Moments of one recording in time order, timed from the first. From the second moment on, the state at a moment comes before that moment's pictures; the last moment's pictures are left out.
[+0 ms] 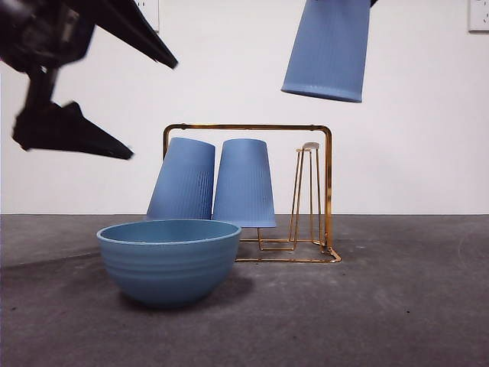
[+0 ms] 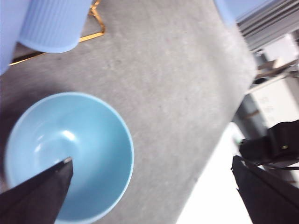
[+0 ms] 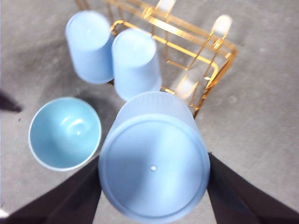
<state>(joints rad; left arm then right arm) -0.33 1.26 0.87 -0.45 0.82 -0.13 0.60 1.47 1.74 -1.21 0.00 0.16</state>
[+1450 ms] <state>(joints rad) -0.39 1.65 0.87 0.34 1.21 -0.83 0.34 1.06 0.51 0.21 -0.75 0.55</state>
